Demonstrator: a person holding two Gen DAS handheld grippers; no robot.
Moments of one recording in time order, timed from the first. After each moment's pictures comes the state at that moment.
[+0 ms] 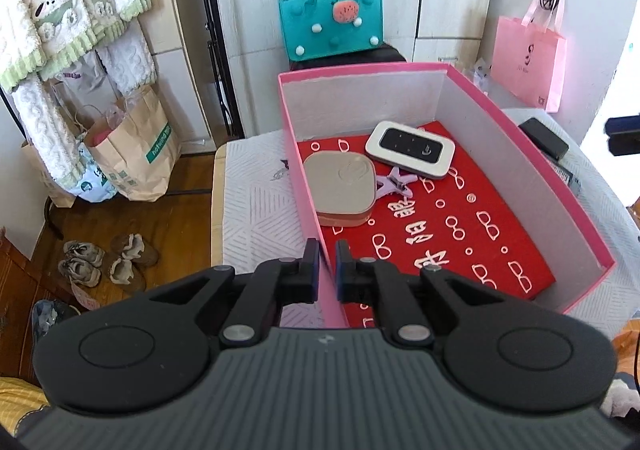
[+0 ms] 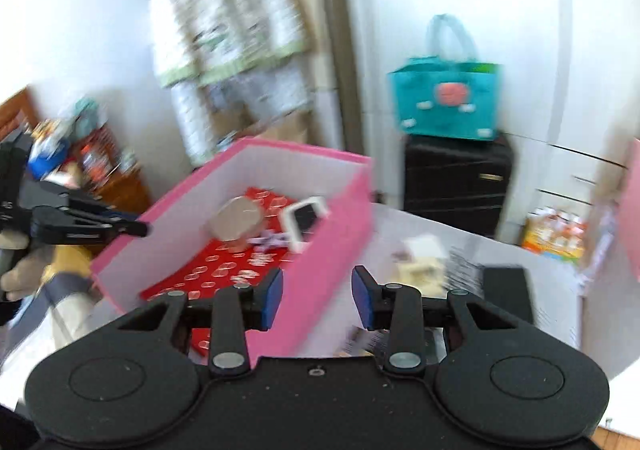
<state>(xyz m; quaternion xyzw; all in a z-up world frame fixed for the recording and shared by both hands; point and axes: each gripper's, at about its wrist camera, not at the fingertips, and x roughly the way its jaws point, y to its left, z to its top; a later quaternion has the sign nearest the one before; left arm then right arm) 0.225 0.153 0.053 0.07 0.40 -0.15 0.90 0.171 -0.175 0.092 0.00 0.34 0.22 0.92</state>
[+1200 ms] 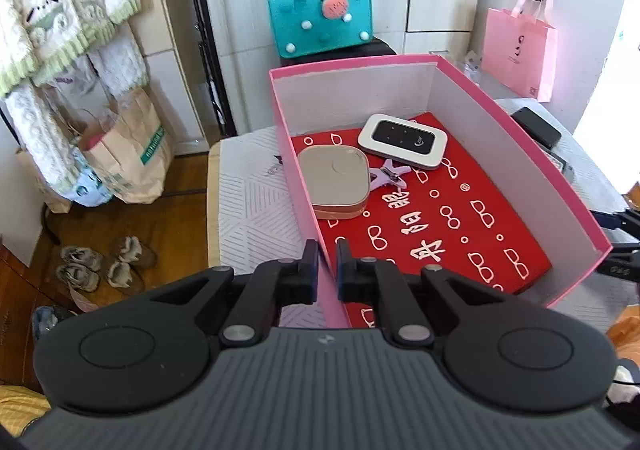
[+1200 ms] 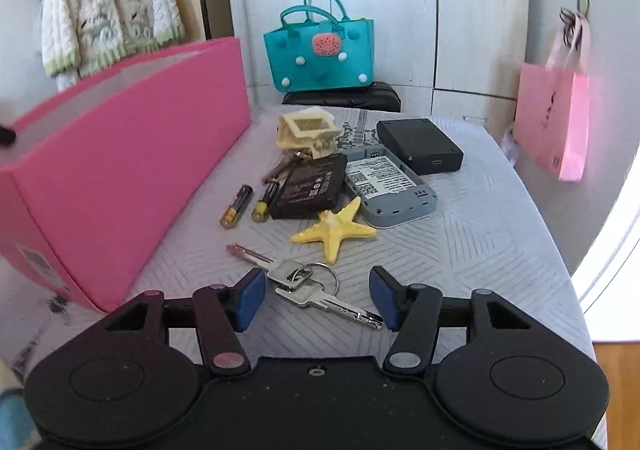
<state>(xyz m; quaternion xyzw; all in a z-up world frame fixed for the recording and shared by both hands) 0.220 0.156 0.054 0.07 0.40 -0.16 0.90 0.114 -0.176 -0.050 0.00 0.33 0.04 0.94</state>
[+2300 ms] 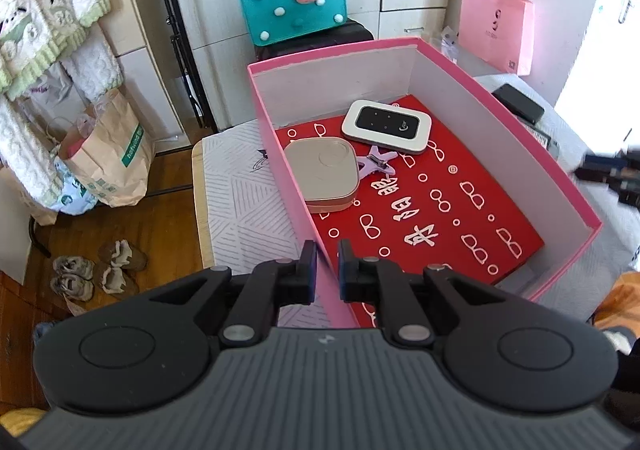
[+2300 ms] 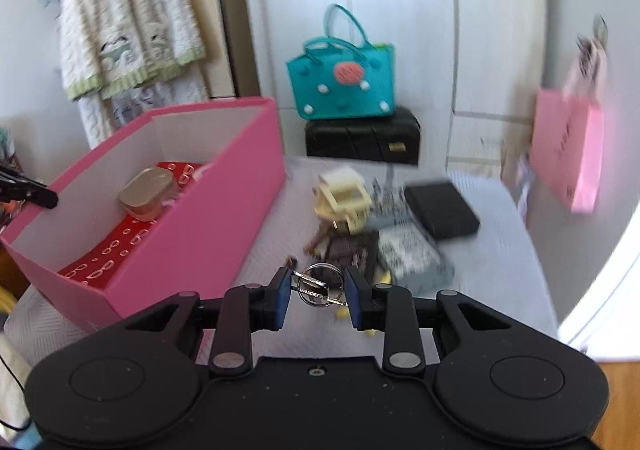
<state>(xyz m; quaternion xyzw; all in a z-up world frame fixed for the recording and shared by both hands) 0.232 0.155 0.058 0.11 0.42 -0.20 0.88 0.128 -0.161 0.026 0.01 0.32 0.07 0.94</state>
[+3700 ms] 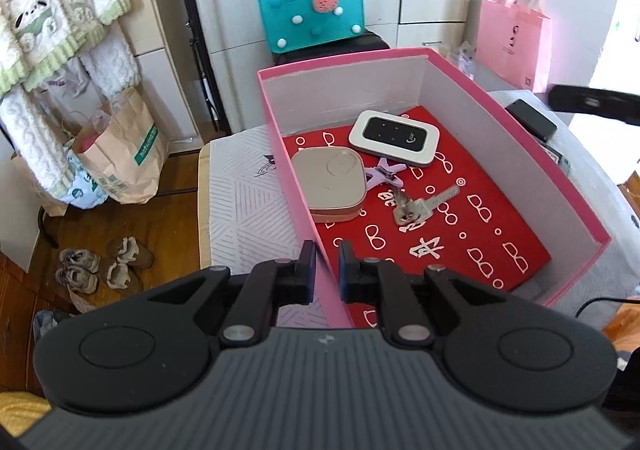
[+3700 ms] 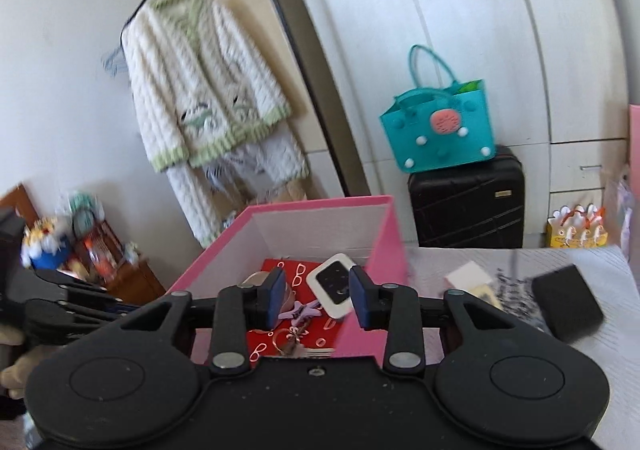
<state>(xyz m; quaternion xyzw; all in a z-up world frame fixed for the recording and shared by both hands) 0.226 0.151 0.056 0.08 0.41 -0.17 0.89 0.176 -0.149 0.075 0.12 0.26 0.21 0.94</state>
